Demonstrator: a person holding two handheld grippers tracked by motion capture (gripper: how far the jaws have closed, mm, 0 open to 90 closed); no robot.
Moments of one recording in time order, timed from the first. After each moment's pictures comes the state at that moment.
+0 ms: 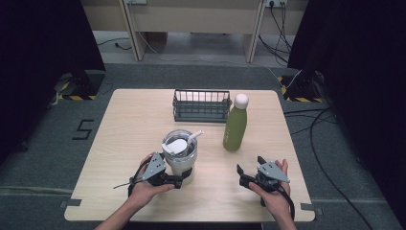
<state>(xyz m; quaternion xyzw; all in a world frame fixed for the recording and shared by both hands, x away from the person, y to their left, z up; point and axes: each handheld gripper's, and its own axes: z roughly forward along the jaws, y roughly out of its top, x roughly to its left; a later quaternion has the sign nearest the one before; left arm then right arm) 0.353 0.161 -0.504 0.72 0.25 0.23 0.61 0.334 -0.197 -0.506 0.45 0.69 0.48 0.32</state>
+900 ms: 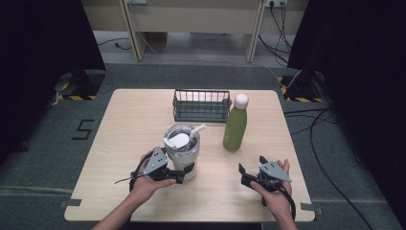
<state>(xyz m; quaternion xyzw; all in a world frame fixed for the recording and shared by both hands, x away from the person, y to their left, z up) 0.362 0.154 -0.483 0.71 0.24 0.23 0.61 0.336 -0.201 -0.507 0.46 0.68 0.47 0.32</state>
